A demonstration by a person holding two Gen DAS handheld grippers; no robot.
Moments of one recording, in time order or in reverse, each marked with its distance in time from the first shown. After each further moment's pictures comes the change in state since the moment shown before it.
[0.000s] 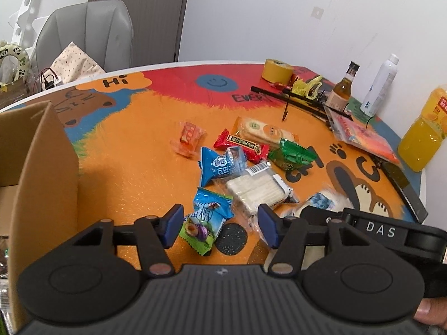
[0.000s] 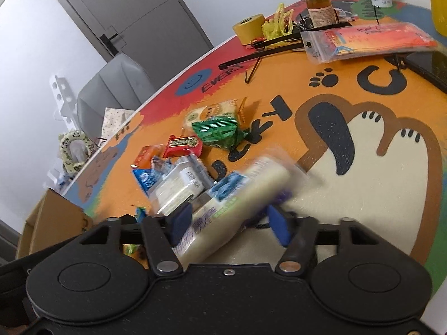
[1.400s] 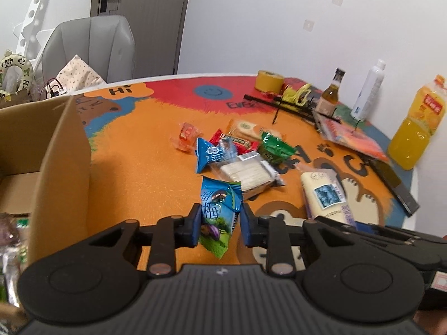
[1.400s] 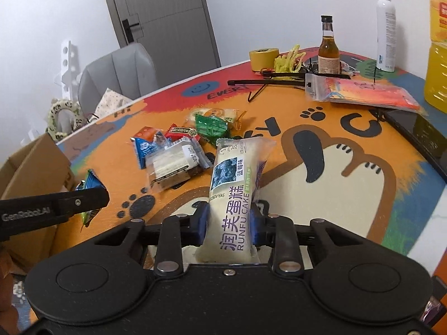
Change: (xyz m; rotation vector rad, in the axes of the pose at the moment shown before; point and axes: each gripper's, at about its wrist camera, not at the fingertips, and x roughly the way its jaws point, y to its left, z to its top) left arm -0.041 -0.008 -0.032 0.008 -0.088 -0.009; right arm -0.045 0.020 -0.036 -0.247 -0.116 -0.105
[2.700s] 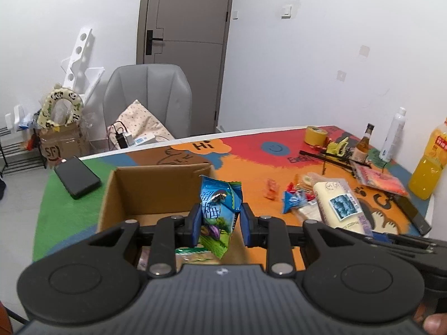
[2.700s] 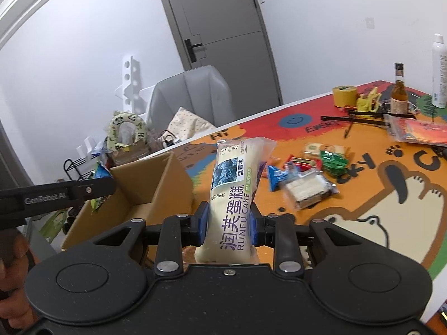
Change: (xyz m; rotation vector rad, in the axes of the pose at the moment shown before) left arm -0.131 0.093 0.022 0.001 -0.164 0.156; right arm -0.062 0.119 0.009 -0.075 -0.089 0.212
